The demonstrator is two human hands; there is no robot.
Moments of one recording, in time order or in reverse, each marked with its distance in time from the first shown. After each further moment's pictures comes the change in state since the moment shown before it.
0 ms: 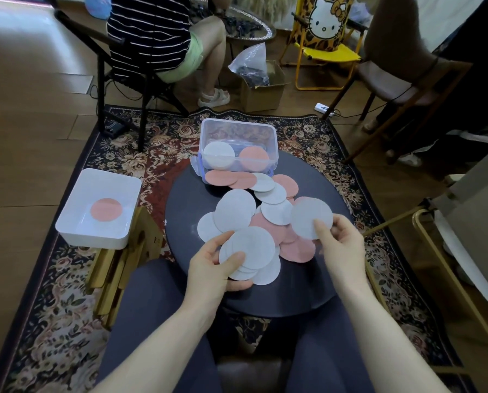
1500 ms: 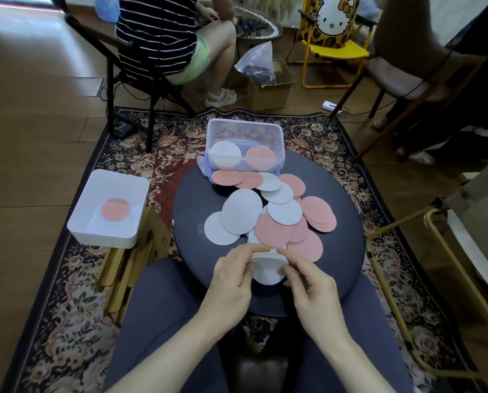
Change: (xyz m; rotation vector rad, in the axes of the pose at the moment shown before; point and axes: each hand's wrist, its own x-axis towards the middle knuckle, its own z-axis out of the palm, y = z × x) left_hand -0.002 -0.023 -0.002 0.759 -0.190 0.512; right_hand -0.071 0.025 0.020 -0.114 -0.264 -0.185
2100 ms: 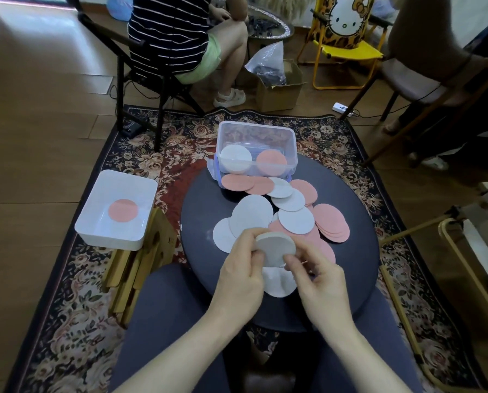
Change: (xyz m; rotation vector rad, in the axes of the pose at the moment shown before) left_hand 0.019 0.026 -0.010 -0.122 0.129 -0.064; right_hand 0.031 -0.023 0.006 0.104 -0.020 -0.044
